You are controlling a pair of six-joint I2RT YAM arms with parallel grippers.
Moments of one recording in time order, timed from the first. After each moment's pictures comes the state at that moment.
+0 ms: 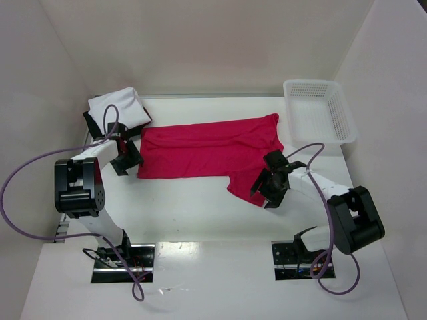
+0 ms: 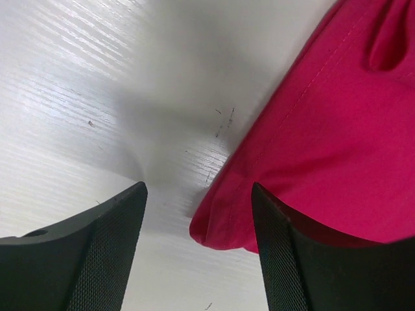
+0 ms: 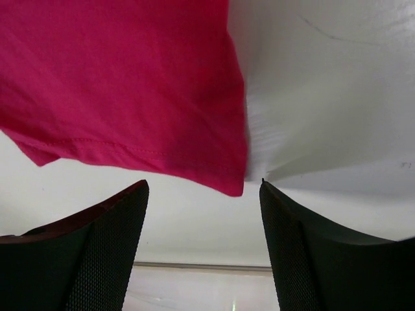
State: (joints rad) left arm 0.12 1.71 1.05 -0.53 -0.05 -0.50; right arm 0.37 1.36 0.68 -0.63 -0.11 0.98
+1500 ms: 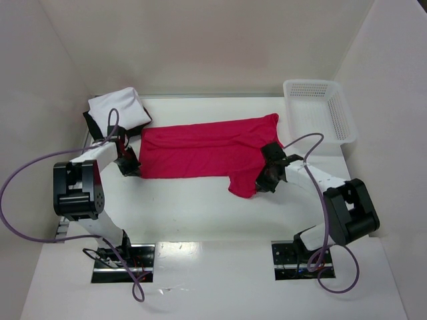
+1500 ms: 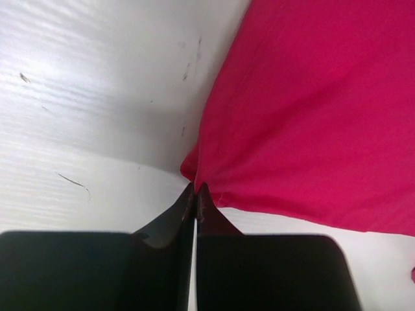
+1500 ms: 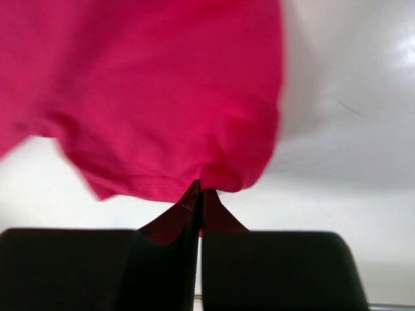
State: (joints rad) left arm 0.13 1.69 1.00 -0.58 0.11 -0.43; right arm 0.37 1.44 0.74 -0.55 -0.03 0.98
